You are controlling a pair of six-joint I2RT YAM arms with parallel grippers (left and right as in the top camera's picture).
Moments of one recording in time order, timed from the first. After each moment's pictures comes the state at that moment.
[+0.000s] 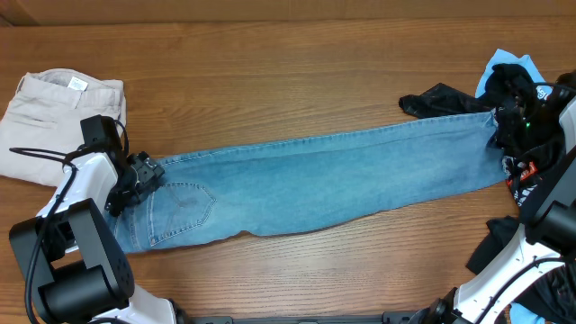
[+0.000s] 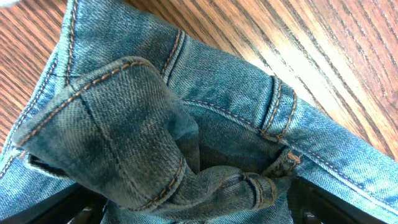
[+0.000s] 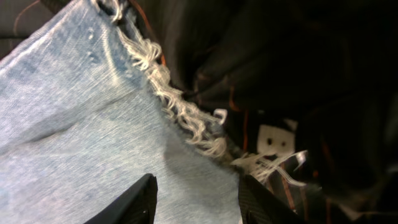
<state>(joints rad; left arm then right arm) 0.34 1.77 1.01 -0.64 -0.07 -0.50 -0.53 2.16 1.69 -1.06 -0.18 -0.14</state>
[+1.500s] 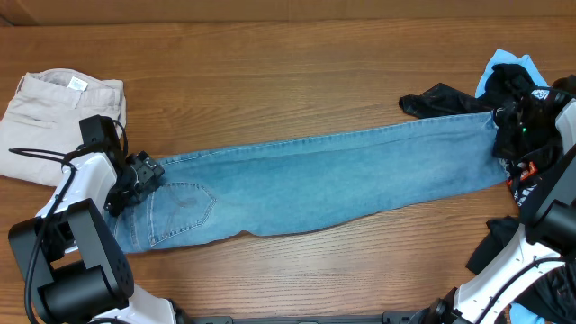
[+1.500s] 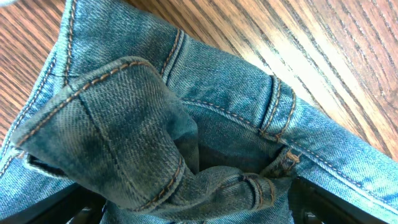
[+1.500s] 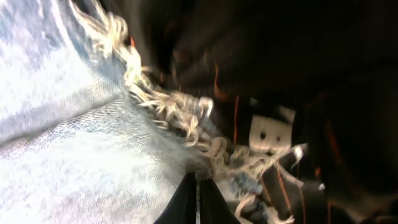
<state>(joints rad) 0.34 1.77 1.02 -0.65 -0.06 -0.50 -0.53 2.16 1.65 -1.05 -0.15 -0.14</state>
